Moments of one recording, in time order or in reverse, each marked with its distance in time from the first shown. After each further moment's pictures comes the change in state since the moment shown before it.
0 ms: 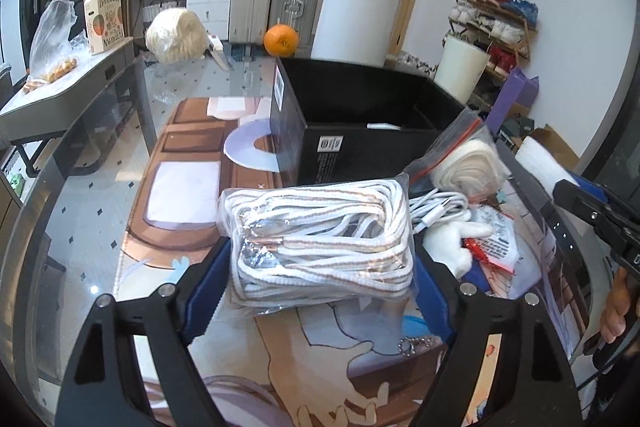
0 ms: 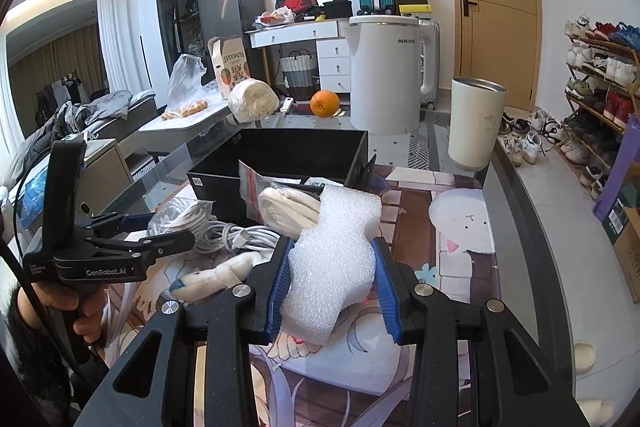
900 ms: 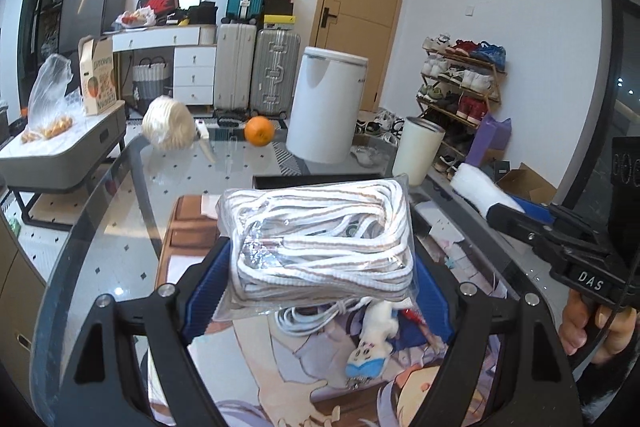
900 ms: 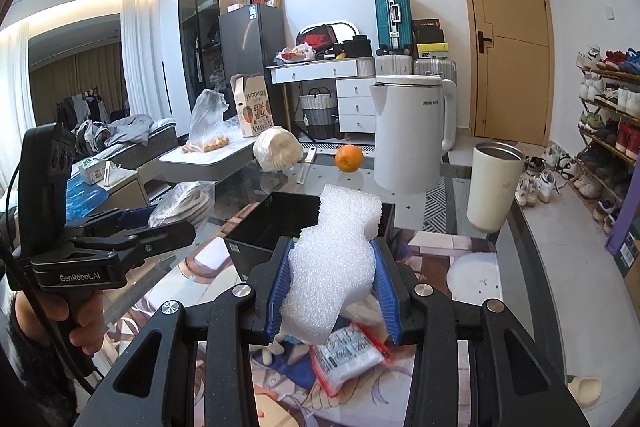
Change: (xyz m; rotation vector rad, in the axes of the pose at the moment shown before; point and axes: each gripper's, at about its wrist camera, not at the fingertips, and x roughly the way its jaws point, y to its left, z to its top) left arm -0.074 -0.017 0.033 0.043 -0.231 -0.061; right arm -0.026 0.018 0.044 -0.033 -0.138 0.062
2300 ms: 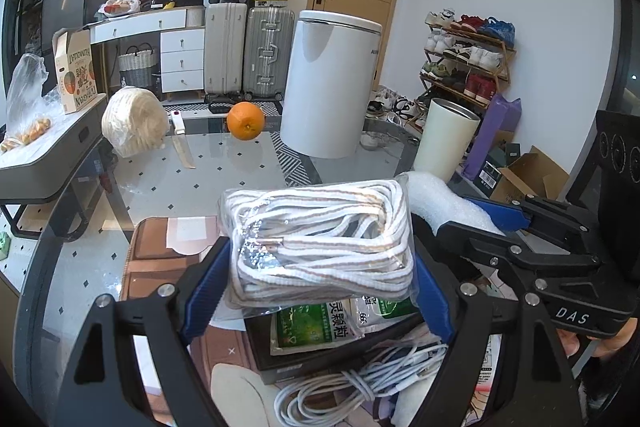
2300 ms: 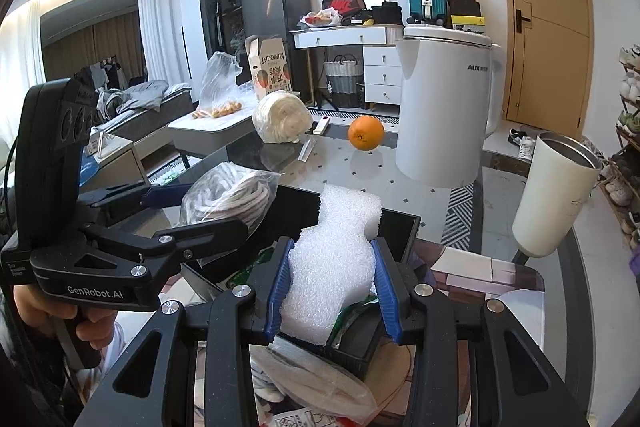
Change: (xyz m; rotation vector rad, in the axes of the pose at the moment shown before) left arm 0.101 0.003 0.034 0.032 0.079 -0.001; right arm 0.130 -0.031 0.027 -0.062 0.134 0.092
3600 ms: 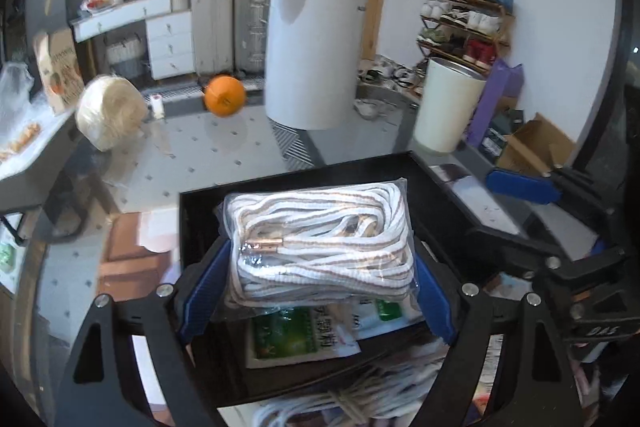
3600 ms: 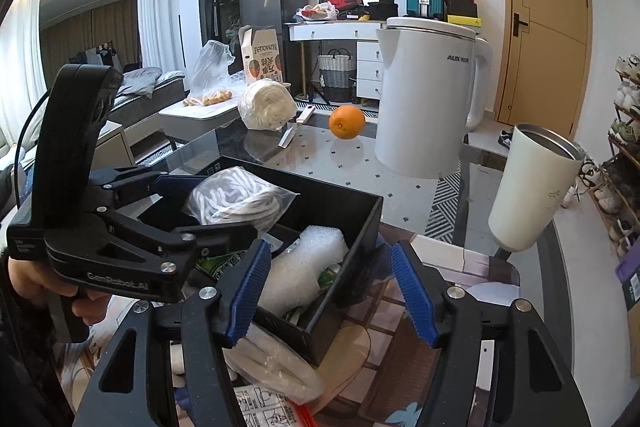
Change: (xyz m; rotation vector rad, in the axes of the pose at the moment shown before) left arm 0.042 -0.013 0.005 0.057 0.111 -0.002; right arm -0.005 -0.019 -0.016 -0.033 0.021 -0.043
